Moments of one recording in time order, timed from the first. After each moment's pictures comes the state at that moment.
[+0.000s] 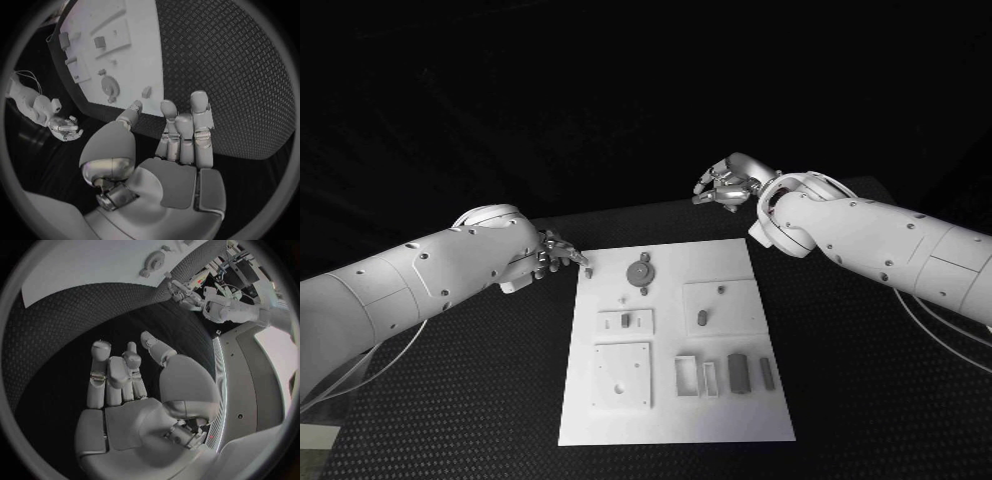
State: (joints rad) left arm 1.33 -0.49 -0.09 0.96 -1.11 0.09 -0.49; left_hand 0.80 -0.09 0.36 -0.11 0.07 0.85 0.13 0.10 0.66 1.21 0.01 0.87 0.80 1.15 -0.10 1.36 0.78 0.02 1.27 -0.20 0.48 1.31; right arm 1.30 -0.66 0.04 1.11 -1.12 -0.32 -0.04; right_hand 1.01 -0.11 0.59 -0.26 0.06 0.97 0.09 0.32 0.50 1.17 -0.01 1.09 1.13 1.29 -0.12 1.39 0.93 0.23 1.25 -0.05 0.82 1.31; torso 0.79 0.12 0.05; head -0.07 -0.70
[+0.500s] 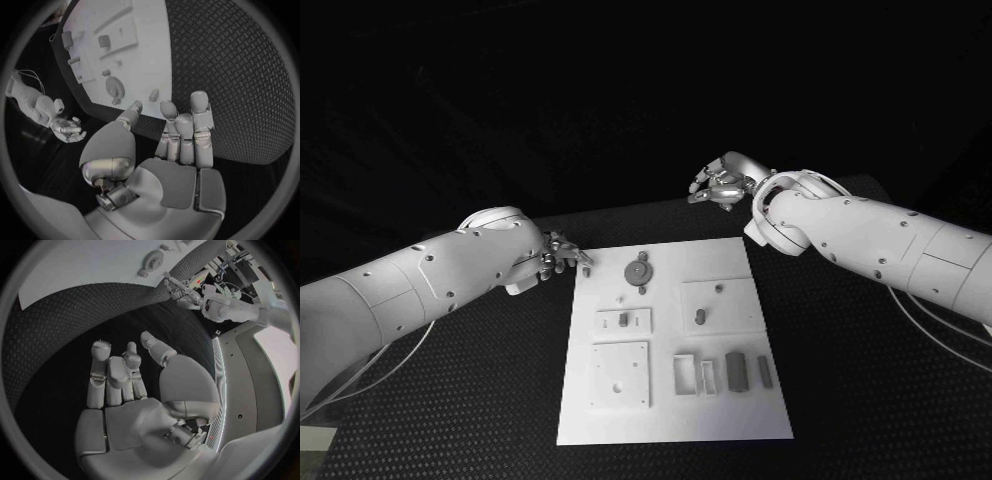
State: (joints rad) left arm 1.31 -0.46 -0.09 0.94 -1.09 0.09 -0.46; left_hand 0.81 -0.08 0.35 -0.12 0.07 0.88 0.12 0.10 0.65 1.22 0.01 0.88 0.79 1.16 -0.10 1.36 0.78 0.02 1.28 -0.20 0.48 1.31; right arm 1.30 -0.65 0.04 1.11 -1.12 -0.32 -0.04; right_hand 1.01 -0.11 0.59 -0.26 0.06 0.96 0.09 0.32 0.50 1.17 -0.01 1.09 1.13 1.29 -0.12 1.39 0.93 0.23 1.25 -0.05 0.82 1.31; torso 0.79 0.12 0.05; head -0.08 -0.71
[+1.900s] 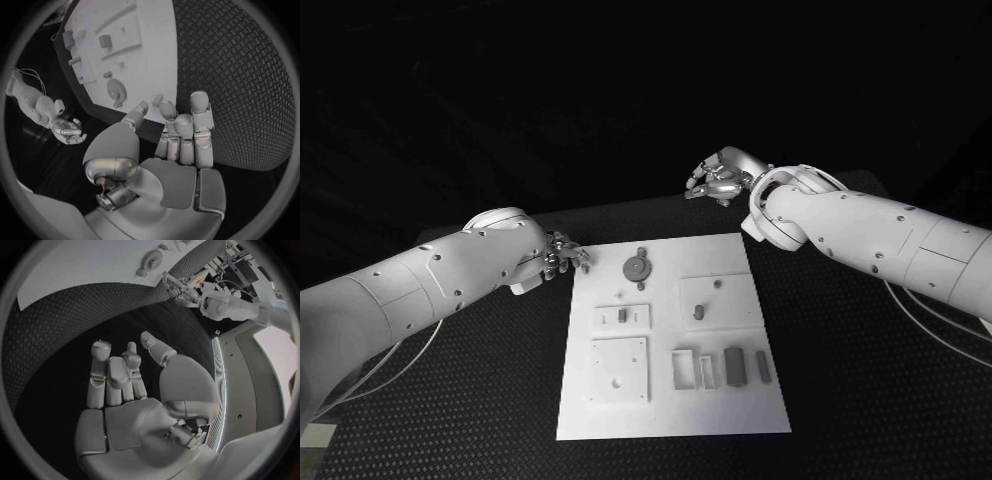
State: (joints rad) left arm 1.30 -0.44 -0.08 0.91 -1.08 0.09 -0.43; left_hand 0.83 0.01 0.34 -0.20 0.15 0.93 0.09 0.13 0.61 1.23 0.00 0.89 0.78 1.17 -0.11 1.38 0.76 0.02 1.29 -0.21 0.49 1.31; right arm 1.30 -0.64 0.04 1.11 -1.12 -0.32 -0.04; right_hand 1.01 -0.11 0.59 -0.26 0.06 0.97 0.09 0.32 0.50 1.17 -0.01 1.09 1.13 1.28 -0.12 1.39 0.93 0.23 1.26 -0.05 0.82 1.31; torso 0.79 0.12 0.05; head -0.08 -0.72
